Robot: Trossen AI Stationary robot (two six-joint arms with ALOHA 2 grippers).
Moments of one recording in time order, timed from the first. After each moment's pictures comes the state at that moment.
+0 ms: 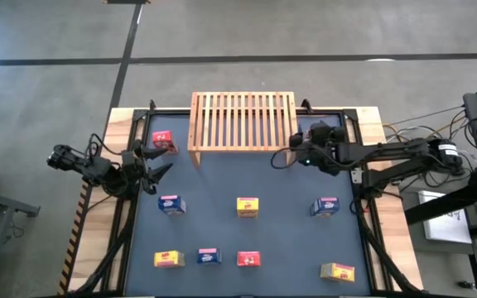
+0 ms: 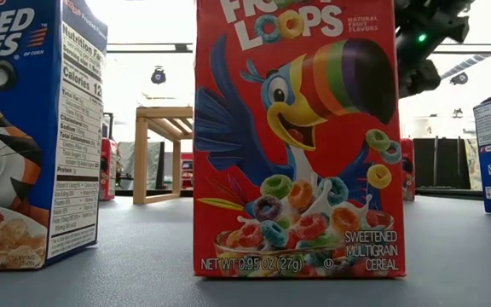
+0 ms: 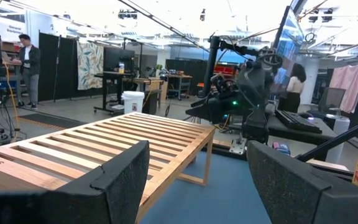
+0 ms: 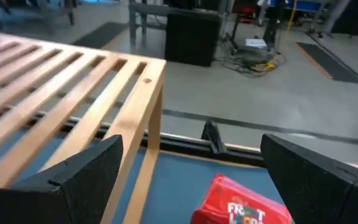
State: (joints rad) left arm -0.41 0.04 0.16 0.11 -0.77 0.04; right arm -0.11 1.19 0.75 -0.47 1.17 0.82
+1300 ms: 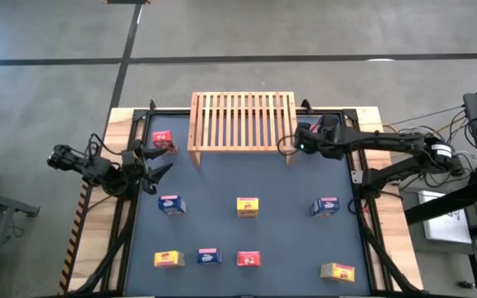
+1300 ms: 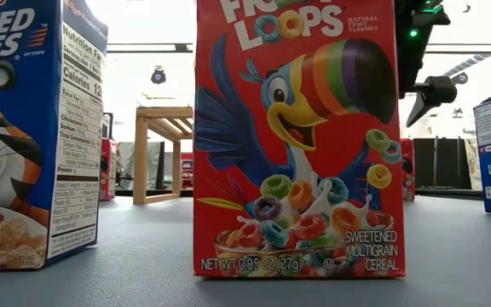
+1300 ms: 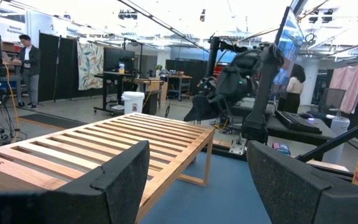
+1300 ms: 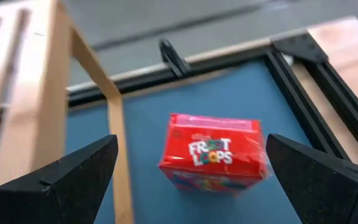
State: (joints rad) left arm -0.41 0.04 0.16 0.11 -0.77 0.04; right arm -0.31 1.29 0.95 -0.98 0.79 1.43
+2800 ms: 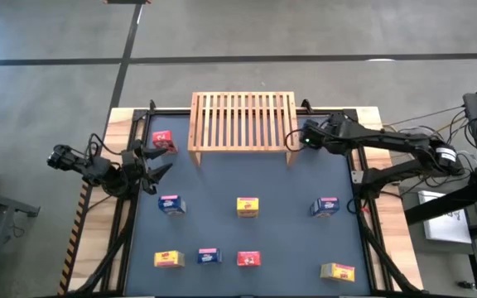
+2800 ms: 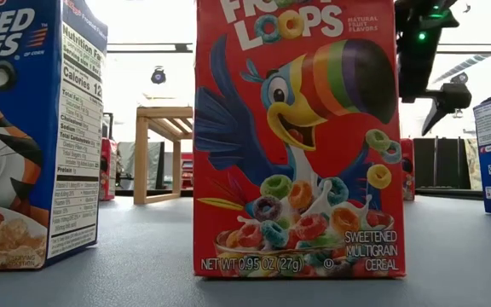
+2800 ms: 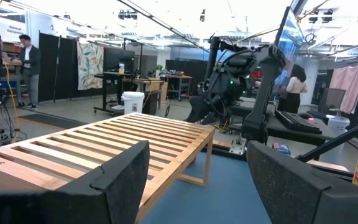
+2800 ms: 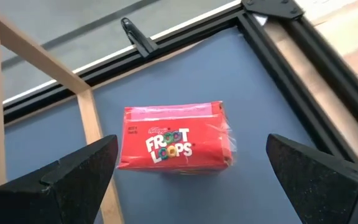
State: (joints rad) left arm -0.41 0.04 0.16 0.11 -0.77 0.04; right arm -0.40 1.22 0.89 -0.99 0.67 1.52
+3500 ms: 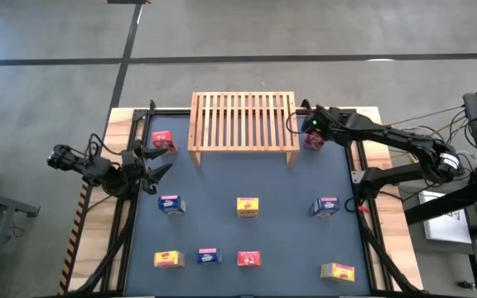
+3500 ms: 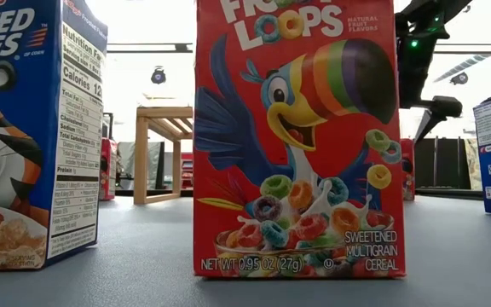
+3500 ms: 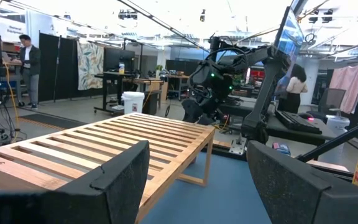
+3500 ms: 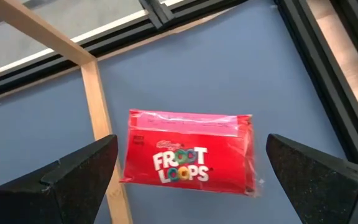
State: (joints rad) left arm -0.41 0.04 0.16 0.11 -0.77 0.04; right arm -0.60 1.20 0.87 -0.84 0.41 1.21
